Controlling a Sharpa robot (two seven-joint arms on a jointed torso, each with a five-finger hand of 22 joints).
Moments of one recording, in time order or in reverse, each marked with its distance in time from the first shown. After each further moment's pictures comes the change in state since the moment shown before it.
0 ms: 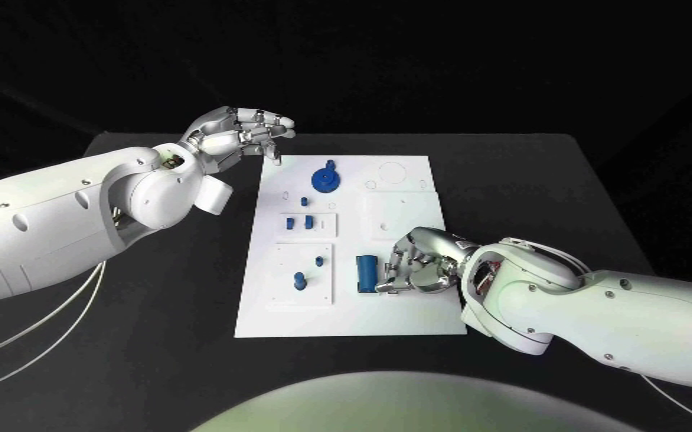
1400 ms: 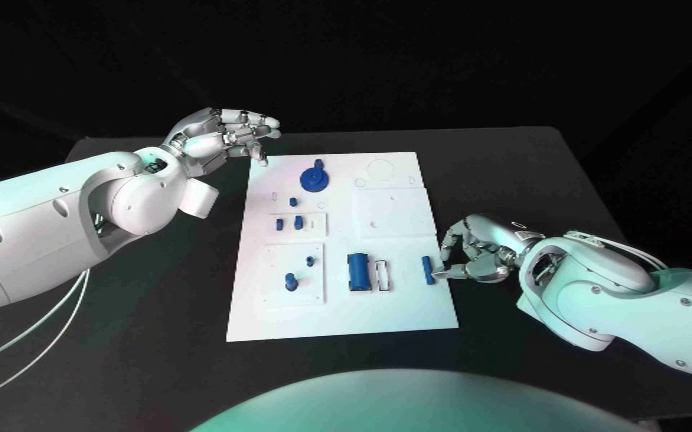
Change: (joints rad) left arm 0.000 -0.002 0.000 -0.001 0.000 0.000 0.001; left_hand 0.000 0.000 0.003 0.003 0.000 0.000 0.000 0.000 0.000 0.000 0.000 0.005 0.000 0.000 0.000 0.000 0.000 0.000 0.006 0.005 -0.004 -0.003; right arm 0.002 -0.240 -0.006 0.044 -0.154 -0.044 -0.010; right_hand -0.016 -0.143 0.102 0.034 0.000 -0.050 0.054 -0.184 -0.032 -0.024 0.034 -0.085 -0.006 -0.004 0.025 -0.020 0.000 0.000 -0.003 0.022 -0.088 -0.001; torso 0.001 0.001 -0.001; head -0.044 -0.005
